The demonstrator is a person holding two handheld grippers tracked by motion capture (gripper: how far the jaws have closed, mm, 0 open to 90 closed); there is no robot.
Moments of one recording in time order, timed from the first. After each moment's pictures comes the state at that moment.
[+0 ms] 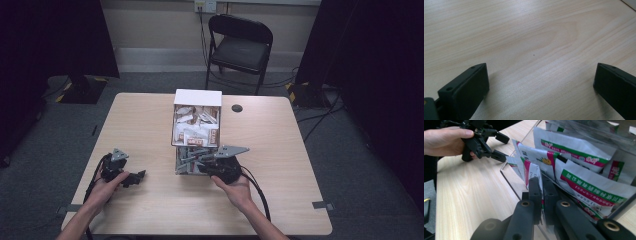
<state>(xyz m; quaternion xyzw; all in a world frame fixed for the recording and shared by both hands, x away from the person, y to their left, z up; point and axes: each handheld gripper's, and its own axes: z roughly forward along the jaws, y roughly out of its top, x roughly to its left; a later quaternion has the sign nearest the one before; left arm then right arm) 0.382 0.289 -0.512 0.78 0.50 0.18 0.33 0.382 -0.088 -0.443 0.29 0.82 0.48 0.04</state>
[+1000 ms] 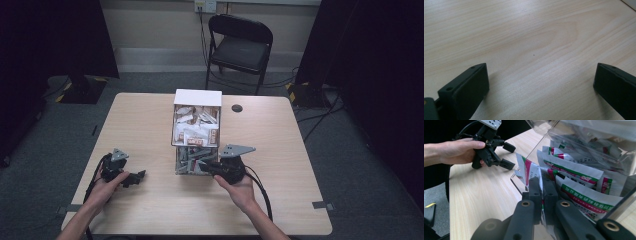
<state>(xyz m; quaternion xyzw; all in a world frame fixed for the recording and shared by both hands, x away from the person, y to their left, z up) 0.382 0.289 -0.513 0.78 0.50 0.18 0.33 0.375 -0.096 -0.426 0.28 0.81 0.51 0.04</state>
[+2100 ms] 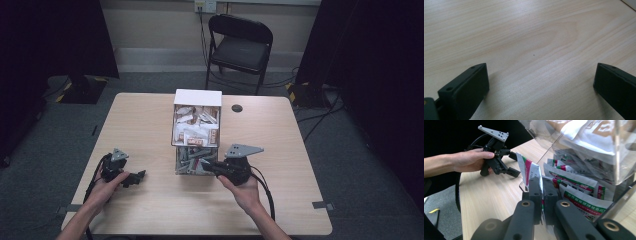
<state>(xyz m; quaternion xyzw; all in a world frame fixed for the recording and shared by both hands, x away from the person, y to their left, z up) 0.382 0.289 -0.513 0.78 0.50 0.18 0.33 0.363 -0.107 -0.406 0.28 0.80 0.53 0.04</state>
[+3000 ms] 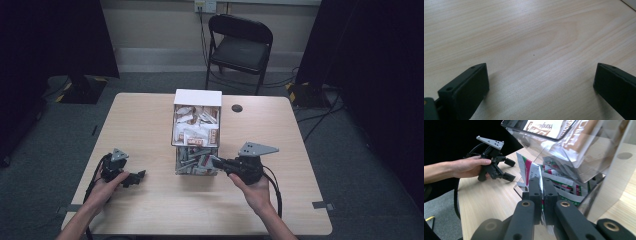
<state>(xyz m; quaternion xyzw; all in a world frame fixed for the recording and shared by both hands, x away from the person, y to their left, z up) 0.382 0.289 -0.513 0.78 0.50 0.18 0.33 0.359 -0.134 -0.392 0.30 0.78 0.55 0.06</state>
